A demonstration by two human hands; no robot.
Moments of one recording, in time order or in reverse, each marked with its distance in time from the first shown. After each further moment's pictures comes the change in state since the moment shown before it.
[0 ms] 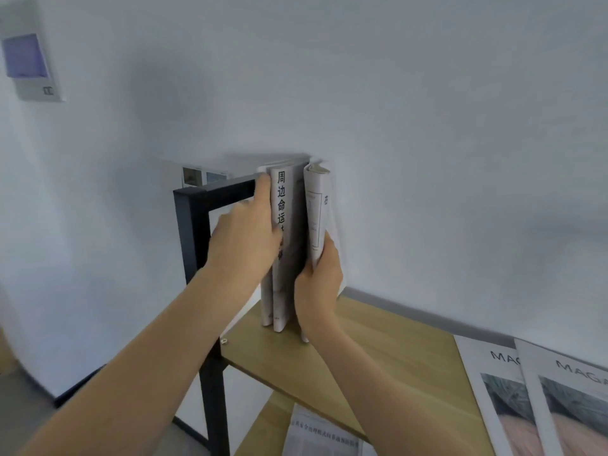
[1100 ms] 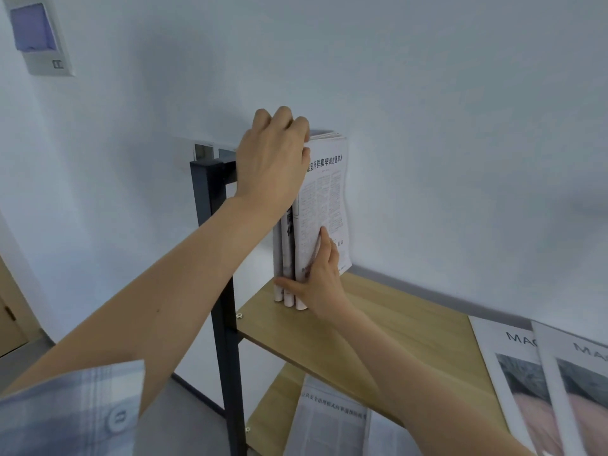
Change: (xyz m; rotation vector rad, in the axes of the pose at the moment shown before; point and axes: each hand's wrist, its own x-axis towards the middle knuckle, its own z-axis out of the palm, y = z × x) left_hand 0.049 0.010 -0.003 0.140 0.330 0.316; right_hand -0.004 0.049 0.005 -0.291 -0.445 0.009
